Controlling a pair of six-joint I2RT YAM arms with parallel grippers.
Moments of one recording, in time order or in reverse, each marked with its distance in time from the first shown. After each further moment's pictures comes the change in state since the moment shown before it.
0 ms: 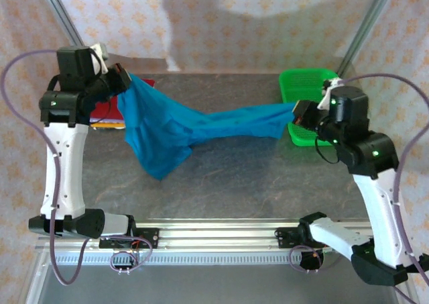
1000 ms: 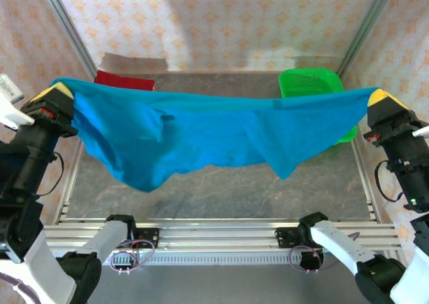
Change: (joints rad) left arm 0.000 -0.385 0.208 -0.048 -0.146 -0.020; right arm 0.000 -0.184 0.386 0.038 0.126 -0.051
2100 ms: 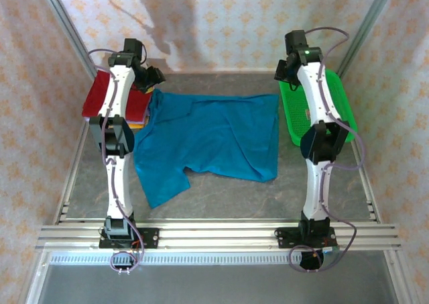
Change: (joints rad) left arm 0.015 1.427 0.373 -0.064 0.210 -0.038; right arm -0.204 1.357 0.452 -0.225 -0.043 -0.174
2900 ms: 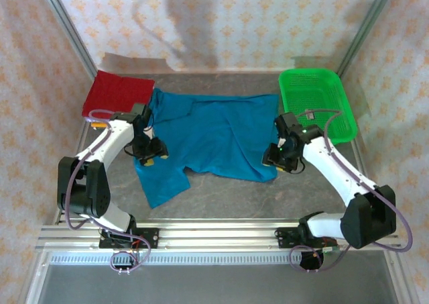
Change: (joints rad) left arm -0.145 -0.855 -1.403 0.113 -0.004 0.022; right arm 0.232 -0.914 -1.448 0.186 -0.289 0.265
